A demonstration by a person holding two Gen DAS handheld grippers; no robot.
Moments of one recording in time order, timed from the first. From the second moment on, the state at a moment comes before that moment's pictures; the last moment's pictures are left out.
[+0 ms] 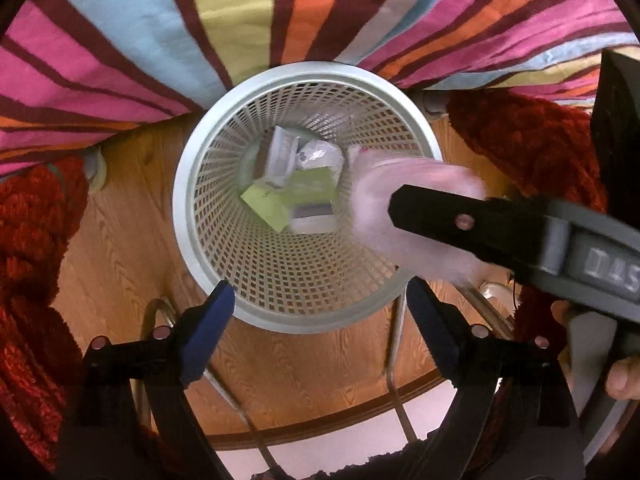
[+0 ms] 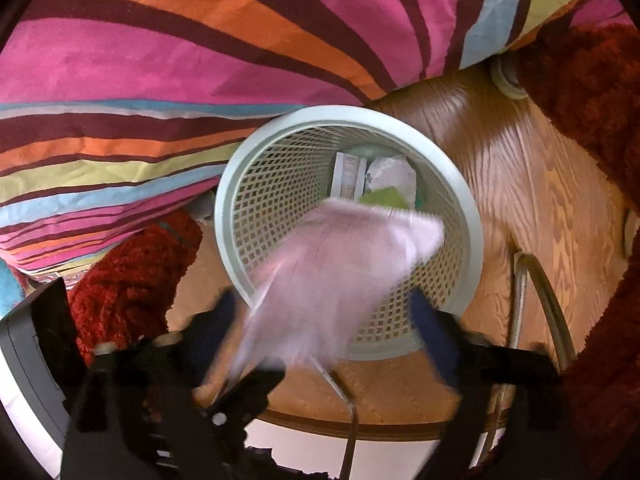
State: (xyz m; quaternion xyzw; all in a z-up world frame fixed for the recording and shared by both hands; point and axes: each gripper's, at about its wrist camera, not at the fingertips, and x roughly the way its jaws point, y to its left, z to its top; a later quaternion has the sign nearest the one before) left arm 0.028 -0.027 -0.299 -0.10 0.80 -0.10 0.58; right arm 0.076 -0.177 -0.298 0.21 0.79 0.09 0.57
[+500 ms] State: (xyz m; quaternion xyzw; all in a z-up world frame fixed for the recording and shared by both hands) left arm 0.029 -0.020 -0.290 -0.11 0.79 -0.08 0.60; right arm 0.076 -0.187 -0.293 0.23 0.77 0.07 0.59
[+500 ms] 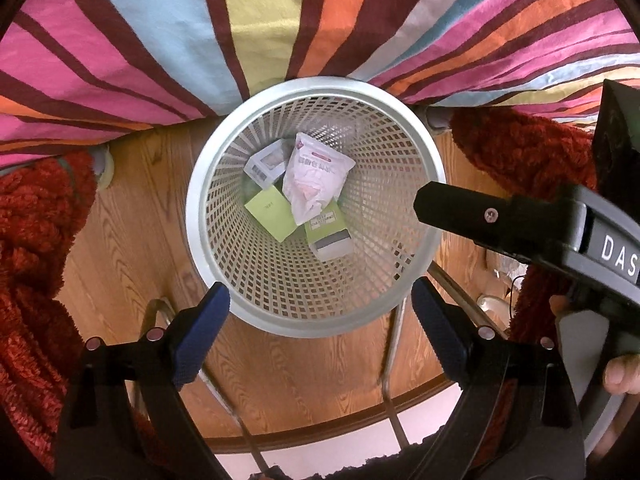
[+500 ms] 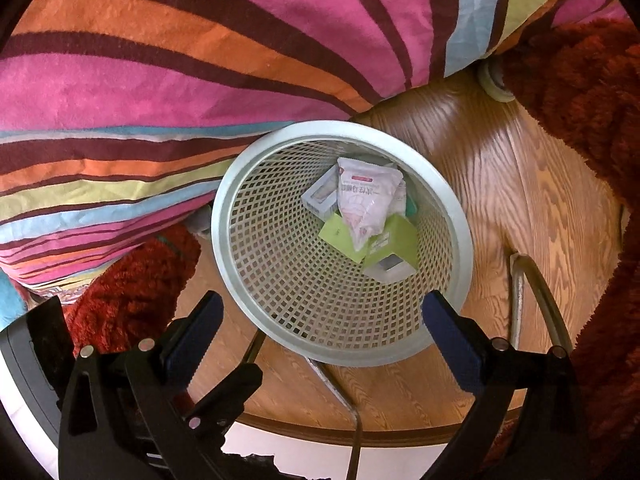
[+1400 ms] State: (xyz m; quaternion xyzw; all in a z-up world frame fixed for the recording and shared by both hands) left arm 0.023 0.003 -0.230 -0.13 0.72 -0.06 0.68; right arm 0.067 -0.191 -0.217 0.21 0.69 0.13 0.68
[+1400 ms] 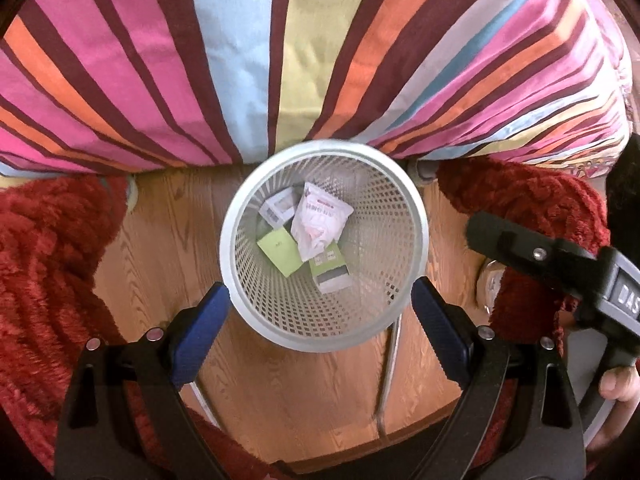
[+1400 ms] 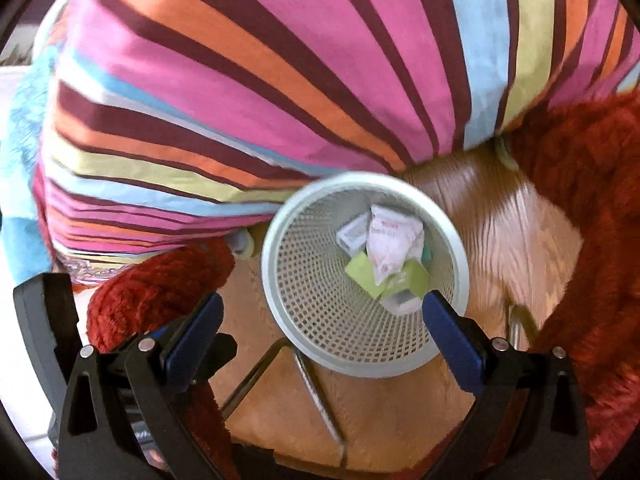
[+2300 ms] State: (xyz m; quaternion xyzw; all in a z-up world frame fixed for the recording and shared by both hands) left arm 0.115 0.059 -0.070 -0.15 0.52 0.03 0.84; right arm 0.159 -0.208 -0.063 0.10 0.42 0.17 0.89
